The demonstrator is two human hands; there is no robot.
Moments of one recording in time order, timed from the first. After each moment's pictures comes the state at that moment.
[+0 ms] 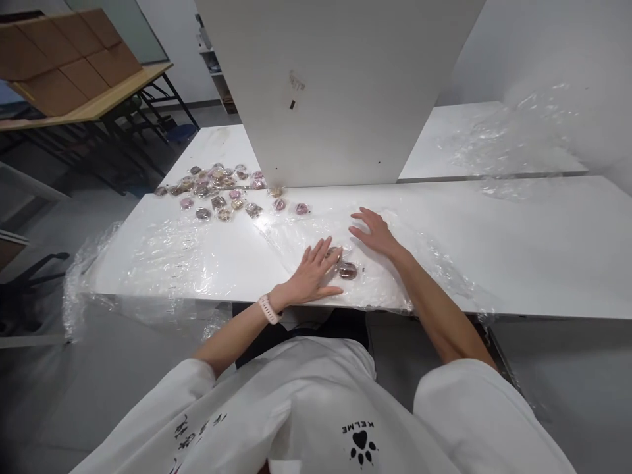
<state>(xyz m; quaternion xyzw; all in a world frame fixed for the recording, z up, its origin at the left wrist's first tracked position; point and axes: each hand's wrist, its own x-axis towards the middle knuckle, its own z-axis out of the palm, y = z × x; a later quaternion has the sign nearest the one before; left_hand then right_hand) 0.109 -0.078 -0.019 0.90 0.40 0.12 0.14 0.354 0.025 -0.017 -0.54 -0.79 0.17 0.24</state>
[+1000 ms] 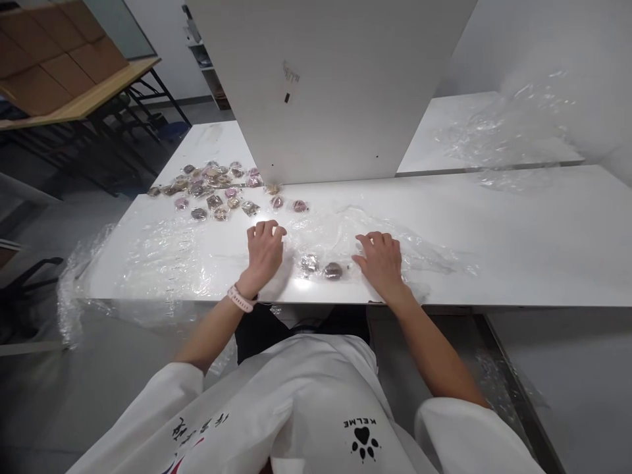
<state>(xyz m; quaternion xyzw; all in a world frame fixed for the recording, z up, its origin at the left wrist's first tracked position) 0.051 -0.052 0.025 0.78 0.61 0.18 -0.03 0.330 -0.065 0.000 -0.62 -0.76 0.03 0.21</state>
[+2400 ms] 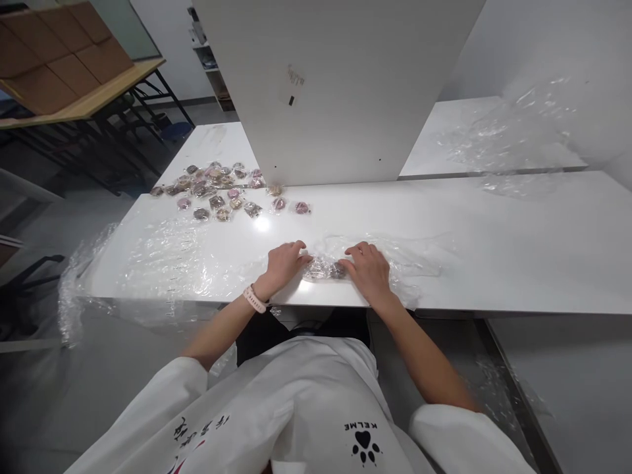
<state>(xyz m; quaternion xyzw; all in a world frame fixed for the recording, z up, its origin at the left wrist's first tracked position) 0.075 -0.057 0.016 0.79 0.59 0.10 0.11 0.307 -0.077 -0.012 -0.59 -0.76 0.05 0.26</state>
